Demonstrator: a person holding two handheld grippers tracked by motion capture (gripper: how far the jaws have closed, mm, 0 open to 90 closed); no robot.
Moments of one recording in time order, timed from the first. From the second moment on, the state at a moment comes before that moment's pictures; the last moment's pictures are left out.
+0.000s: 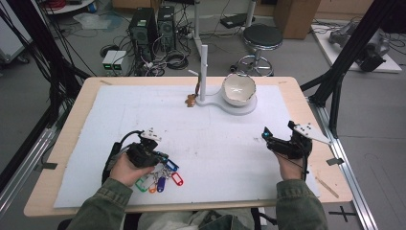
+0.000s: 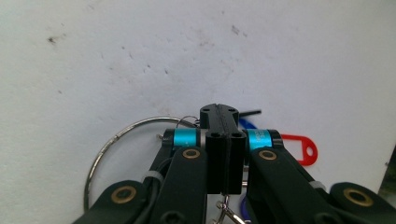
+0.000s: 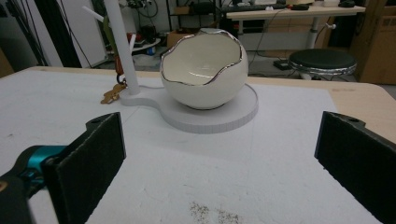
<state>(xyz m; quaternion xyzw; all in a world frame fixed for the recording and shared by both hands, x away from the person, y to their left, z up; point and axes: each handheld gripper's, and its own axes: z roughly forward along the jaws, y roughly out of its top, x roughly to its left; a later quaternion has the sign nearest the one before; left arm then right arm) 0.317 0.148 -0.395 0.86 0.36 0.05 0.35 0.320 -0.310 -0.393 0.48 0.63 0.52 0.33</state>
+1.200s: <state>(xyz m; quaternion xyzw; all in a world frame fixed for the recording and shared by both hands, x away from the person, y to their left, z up) 0.316 0.174 -0.358 0.82 0.37 0.07 0.42 0.320 -0.309 -0.392 0.48 0.63 0.52 0.33</state>
